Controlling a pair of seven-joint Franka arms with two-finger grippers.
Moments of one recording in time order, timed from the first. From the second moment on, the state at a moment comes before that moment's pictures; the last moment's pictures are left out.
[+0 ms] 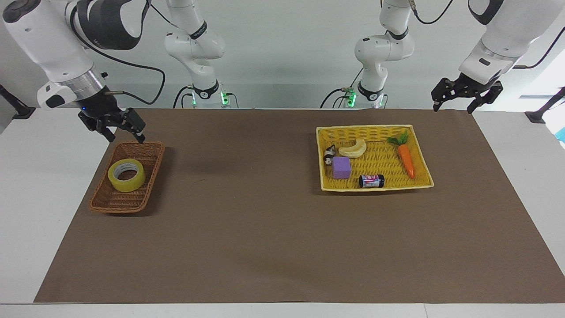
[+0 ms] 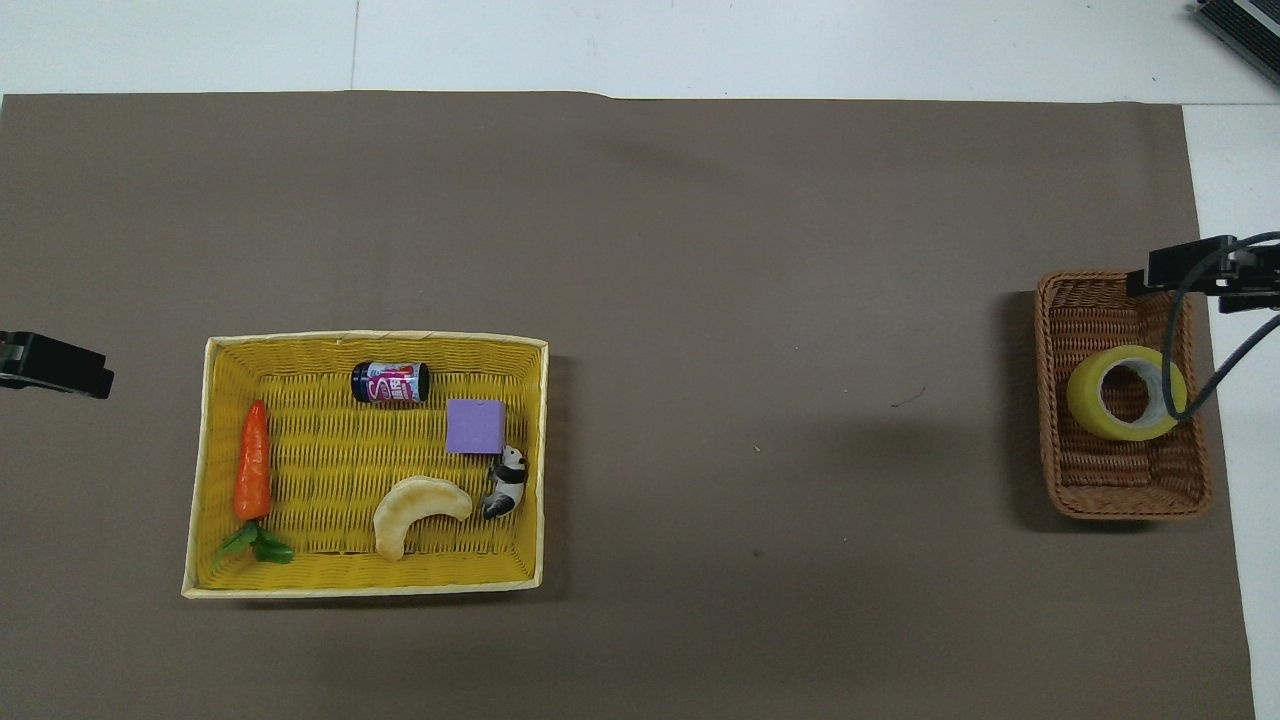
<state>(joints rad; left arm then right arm) 0.07 -0.05 -0.10 -1.58 0.03 1.45 0.14 -0.06 0.04 -0.10 -1.62 0.13 1.72 0.00</state>
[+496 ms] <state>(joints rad) 0.07 -0.05 -0.10 -1.58 0.03 1.45 0.14 -0.01 -0.07 -0.10 -1.61 0.05 1.60 0.09</state>
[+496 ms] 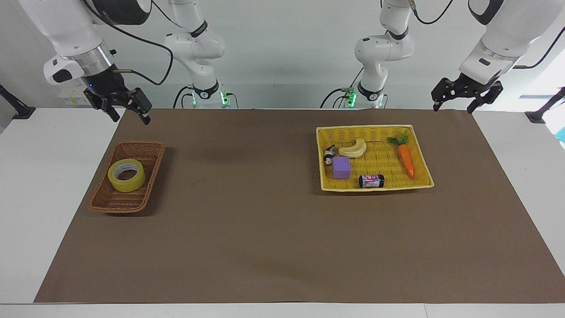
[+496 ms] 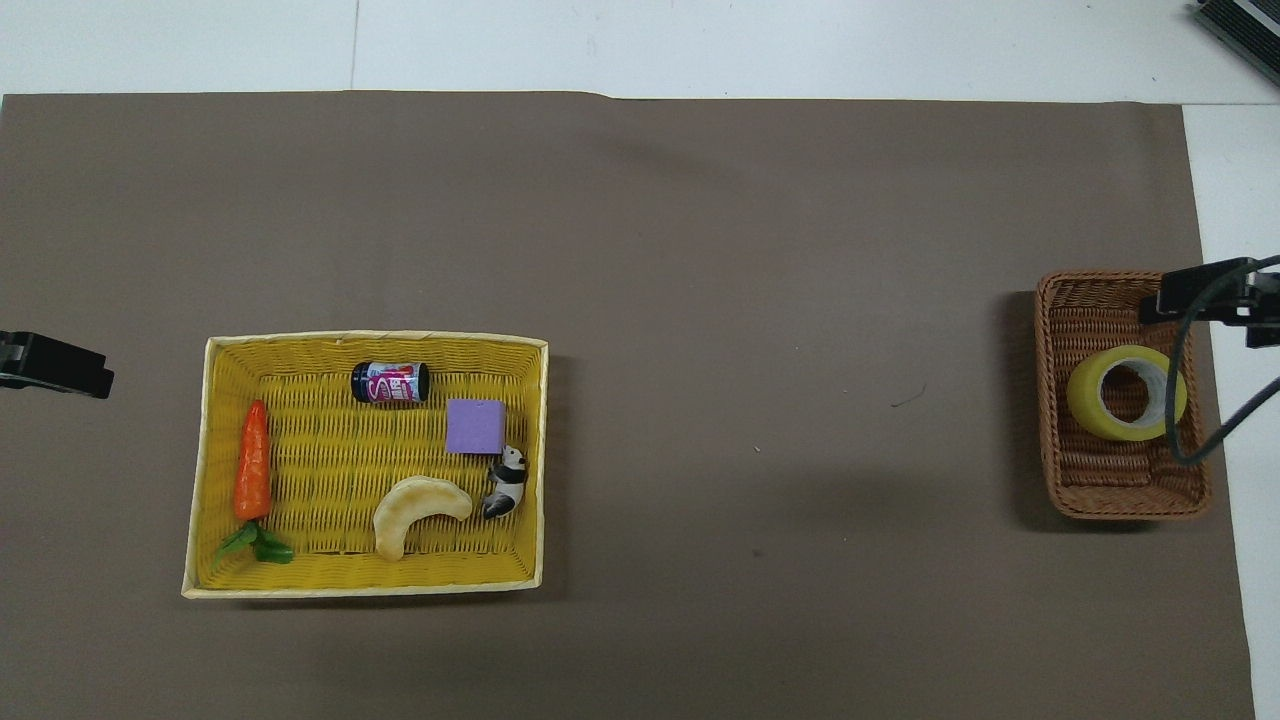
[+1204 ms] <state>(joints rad) 0.07 -0.05 -0.10 -1.58 0.03 1.45 0.14 0.02 -0.10 -0.03 -1.62 0.00 1.58 0.15</state>
